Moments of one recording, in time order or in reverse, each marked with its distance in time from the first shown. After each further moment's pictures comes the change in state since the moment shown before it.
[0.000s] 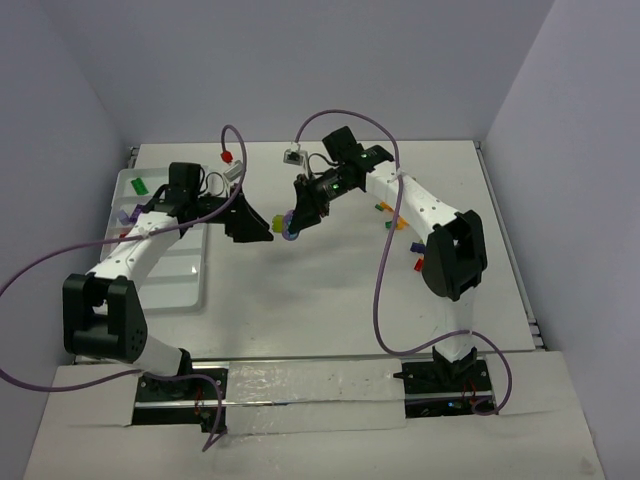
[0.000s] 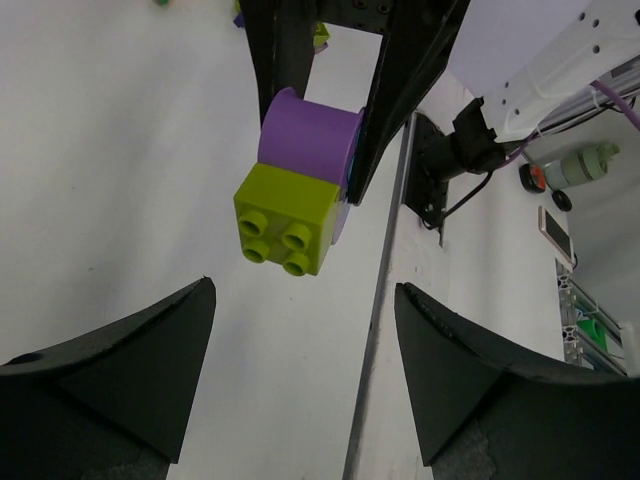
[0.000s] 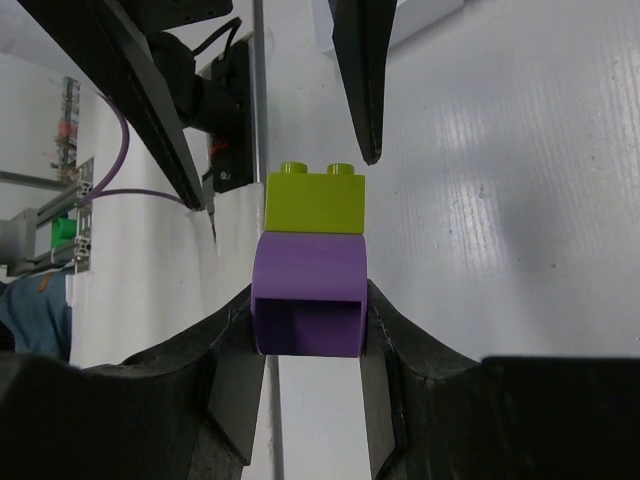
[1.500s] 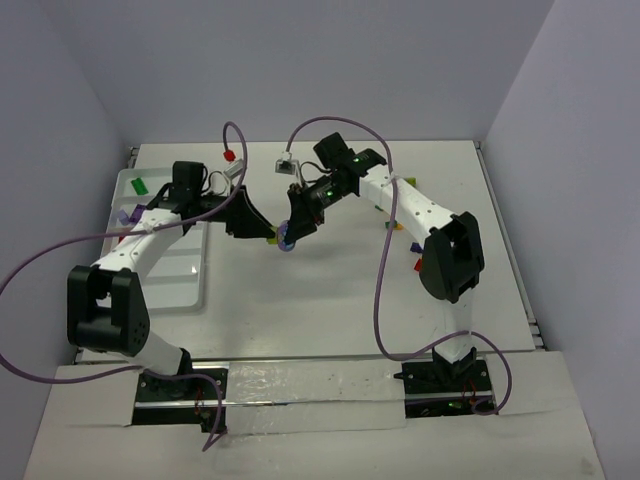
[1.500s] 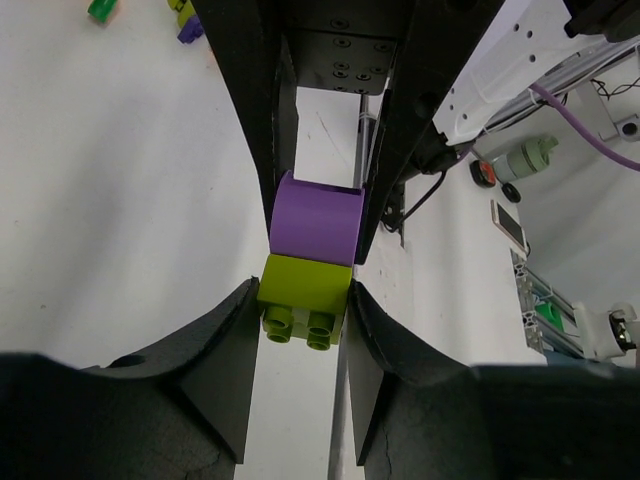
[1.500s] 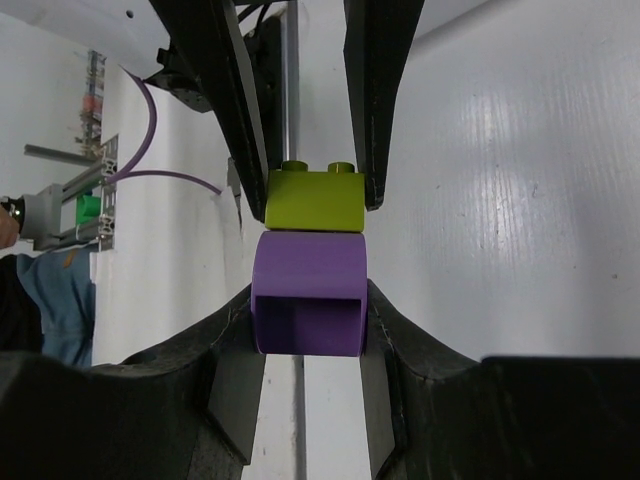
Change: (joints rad) left arm -0.007 0.044 0.011 0.034 0.113 -0.021; right arm 0.040 -0.004 0.000 -0.062 -0.021 -0.022
